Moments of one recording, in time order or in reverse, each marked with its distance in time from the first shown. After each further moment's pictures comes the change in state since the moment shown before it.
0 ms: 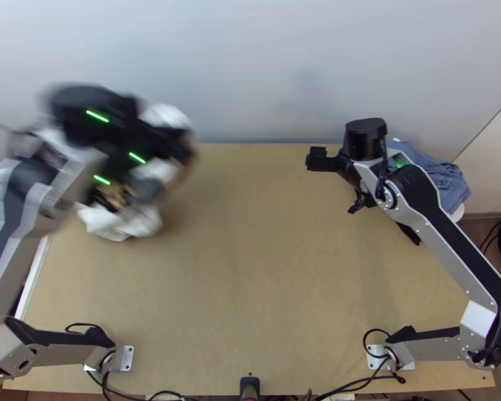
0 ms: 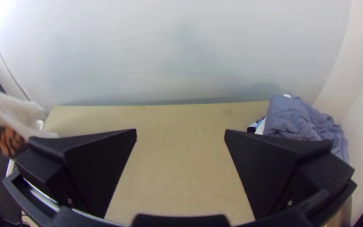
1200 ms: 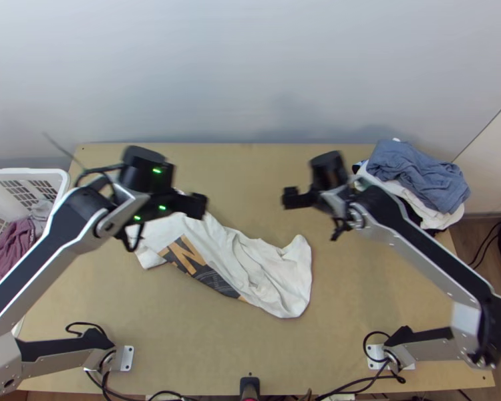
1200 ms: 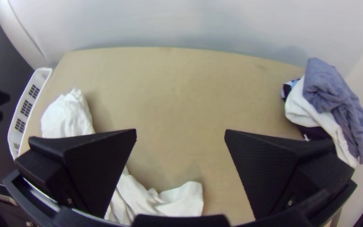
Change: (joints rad) left arm -0.014 -0.108 -0.478 -0.038 -0.025 -0.027; right arm 0.137 0.016 -0.172 -0.026 -0.091 0.031
